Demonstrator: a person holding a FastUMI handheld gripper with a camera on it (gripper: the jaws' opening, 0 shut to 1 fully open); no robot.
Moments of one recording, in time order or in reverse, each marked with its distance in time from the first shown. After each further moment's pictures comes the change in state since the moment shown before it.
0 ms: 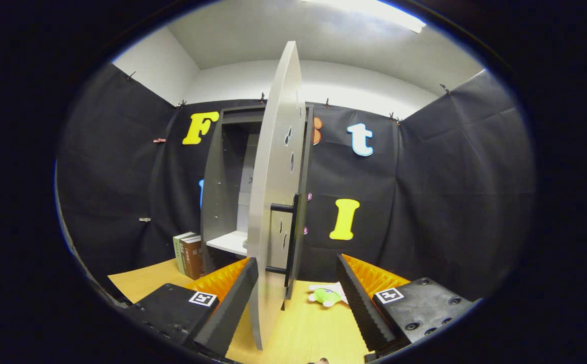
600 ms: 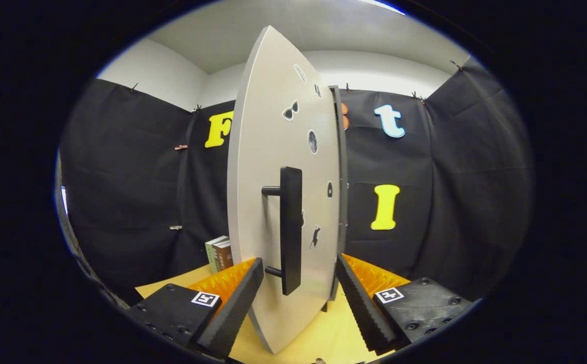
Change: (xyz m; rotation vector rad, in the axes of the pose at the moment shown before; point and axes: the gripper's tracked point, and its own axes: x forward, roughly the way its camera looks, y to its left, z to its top) arm 0.054 0.089 -0.022 0.125 0.038 0.174
